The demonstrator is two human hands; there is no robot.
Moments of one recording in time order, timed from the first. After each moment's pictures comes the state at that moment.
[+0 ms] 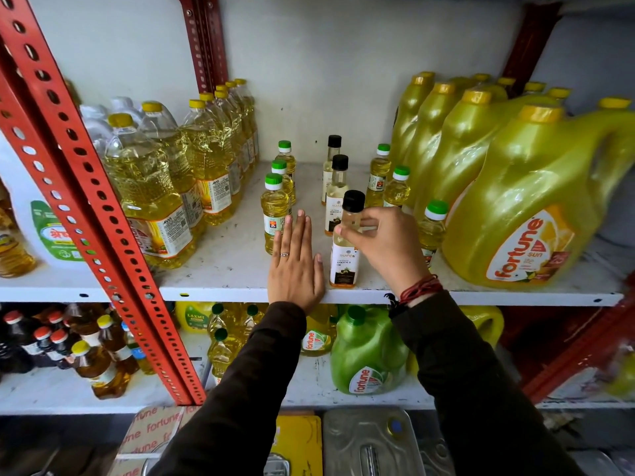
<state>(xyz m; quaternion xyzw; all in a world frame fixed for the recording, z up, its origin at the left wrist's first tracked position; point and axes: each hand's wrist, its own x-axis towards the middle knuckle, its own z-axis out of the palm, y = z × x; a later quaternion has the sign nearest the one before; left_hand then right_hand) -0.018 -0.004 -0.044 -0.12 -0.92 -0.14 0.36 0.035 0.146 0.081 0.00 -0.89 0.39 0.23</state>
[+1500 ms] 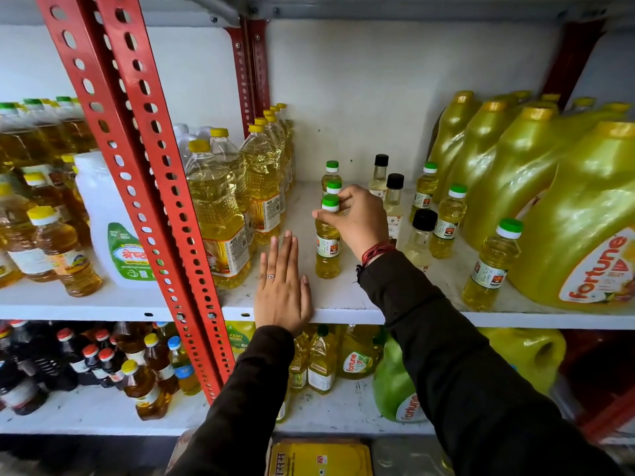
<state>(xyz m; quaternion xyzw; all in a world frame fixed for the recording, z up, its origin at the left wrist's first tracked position) -0.018 -0.128 -0.043 -0.11 -0.91 -0.16 0.38 -0.045 0.014 0.098 0.02 -0.86 0.46 0.24</state>
